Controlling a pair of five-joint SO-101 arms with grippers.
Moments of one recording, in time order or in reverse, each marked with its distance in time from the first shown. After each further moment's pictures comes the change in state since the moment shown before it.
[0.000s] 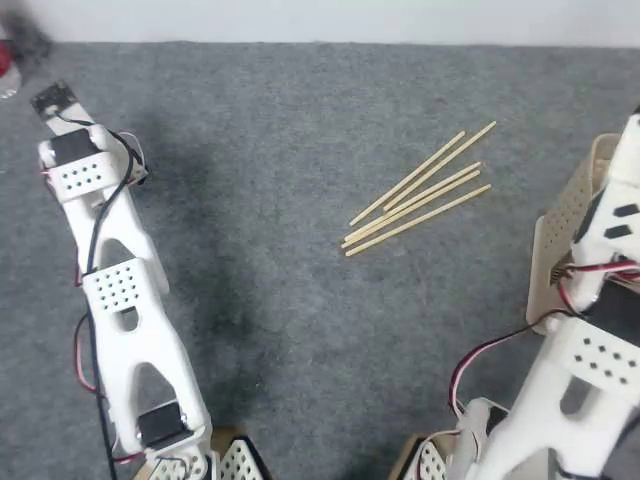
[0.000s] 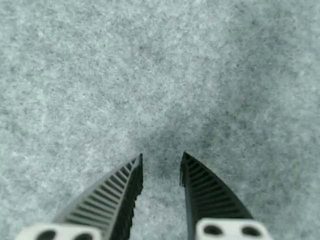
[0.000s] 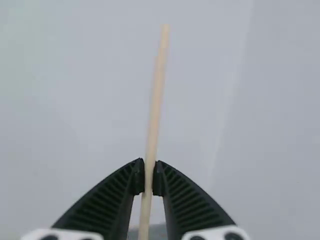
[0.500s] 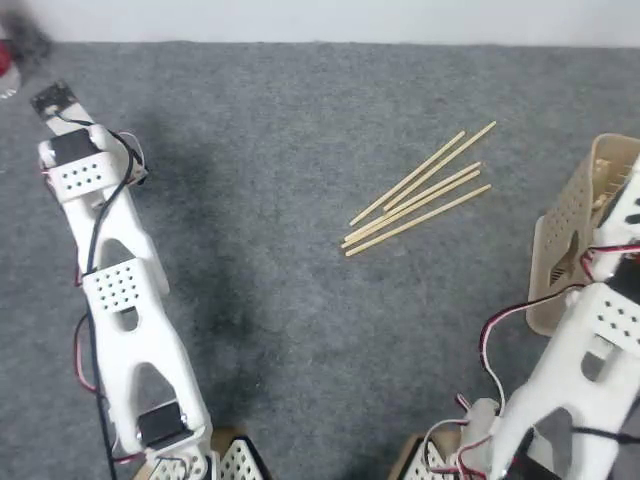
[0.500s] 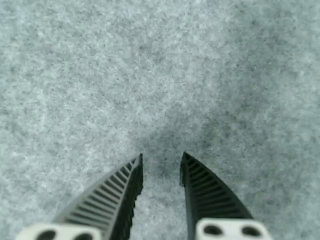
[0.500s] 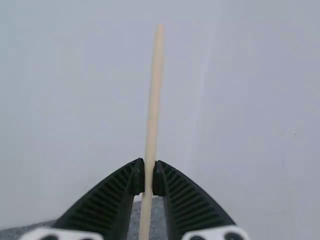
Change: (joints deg) left arm 0.0 0.0 0.0 0.0 0.0; right arm 5.6 12.0 9.2 -17.7 0.0
